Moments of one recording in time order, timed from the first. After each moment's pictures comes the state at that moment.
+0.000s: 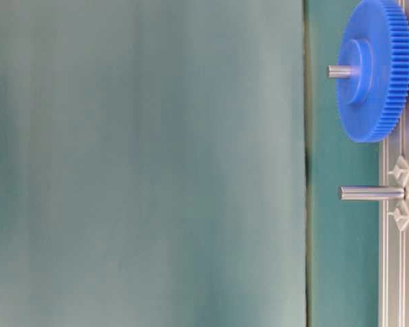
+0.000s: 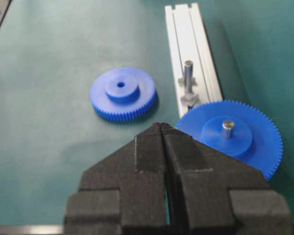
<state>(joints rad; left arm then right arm) -0.08 -0.53 0.89 0.01 0.21 -0.09 0.00 -1.03 1.19 0.03 0.14 0.10</state>
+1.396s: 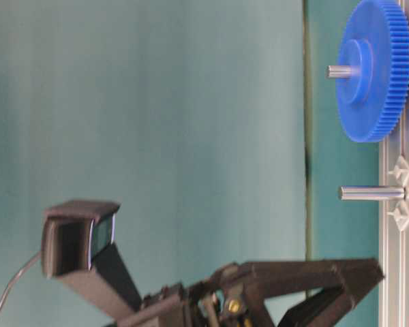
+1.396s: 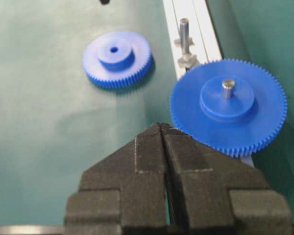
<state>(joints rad) -0.12 -0.04 0.53 0.01 0.51 -0.10 -0.01 -1.02 1.22 0.03 0.19 0.15</state>
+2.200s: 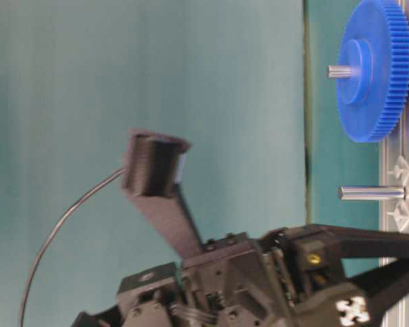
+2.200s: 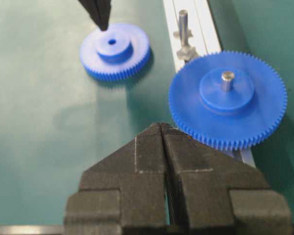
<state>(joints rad) -0.13 0.14 0.39 0.02 0.65 -0.09 -0.01 -1.02 1.23 0.03 0.19 0.15</state>
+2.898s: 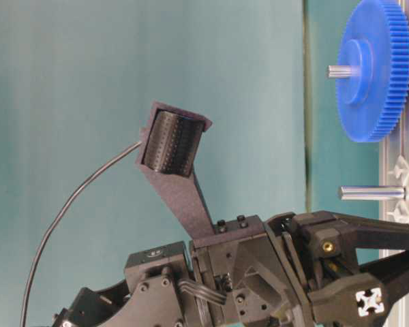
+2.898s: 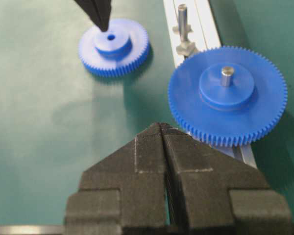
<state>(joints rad) -0.14 0.18 0.33 0.02 0.71 -0.03 -0.01 -1.02 1.24 0.03 0.19 0.15</state>
